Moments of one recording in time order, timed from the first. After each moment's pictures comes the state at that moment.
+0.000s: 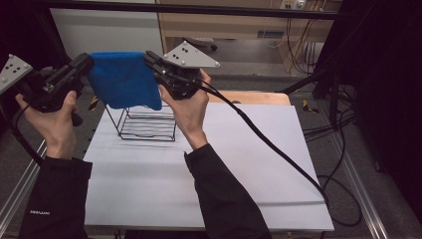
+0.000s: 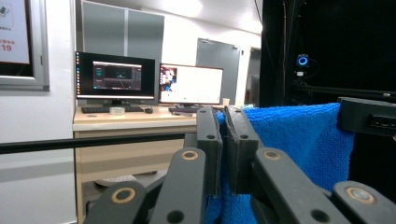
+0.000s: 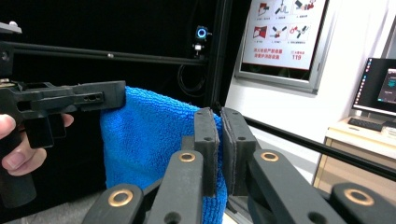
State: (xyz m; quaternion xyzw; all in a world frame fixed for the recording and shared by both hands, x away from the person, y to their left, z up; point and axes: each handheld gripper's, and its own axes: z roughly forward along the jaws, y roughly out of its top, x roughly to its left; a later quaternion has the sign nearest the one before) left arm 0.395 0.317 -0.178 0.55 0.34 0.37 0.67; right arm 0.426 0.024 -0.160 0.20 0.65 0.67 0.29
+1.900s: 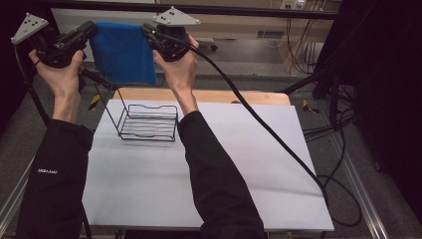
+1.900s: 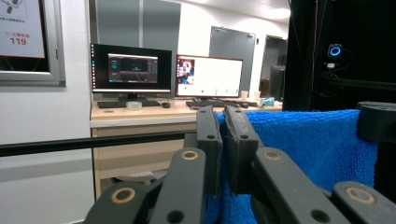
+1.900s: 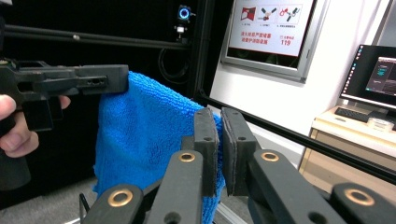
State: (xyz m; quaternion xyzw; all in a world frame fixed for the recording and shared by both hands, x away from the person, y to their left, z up) left arm 0.500 0.336 -0.165 0.56 0.36 0.37 0.64; right arm 0.521 0.051 -0.146 0.22 0.68 0.63 0.31
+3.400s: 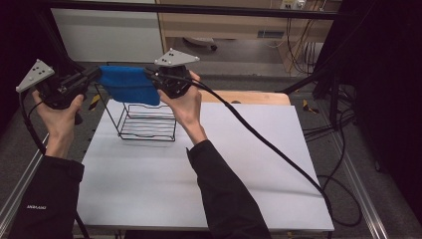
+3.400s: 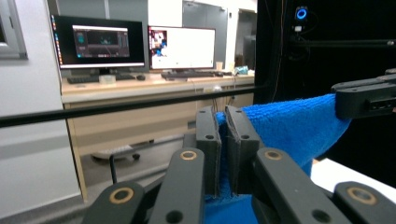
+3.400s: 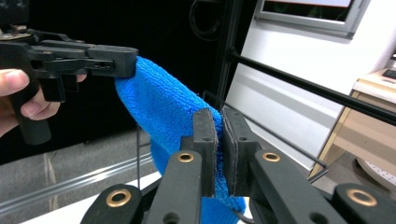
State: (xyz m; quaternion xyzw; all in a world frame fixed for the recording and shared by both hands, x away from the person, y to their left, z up) left arm 0.453 0.351 -0.236 0.62 0.33 0.33 0.63; right arm 0.483 0.045 -0.207 0.20 0.74 0.59 0.25
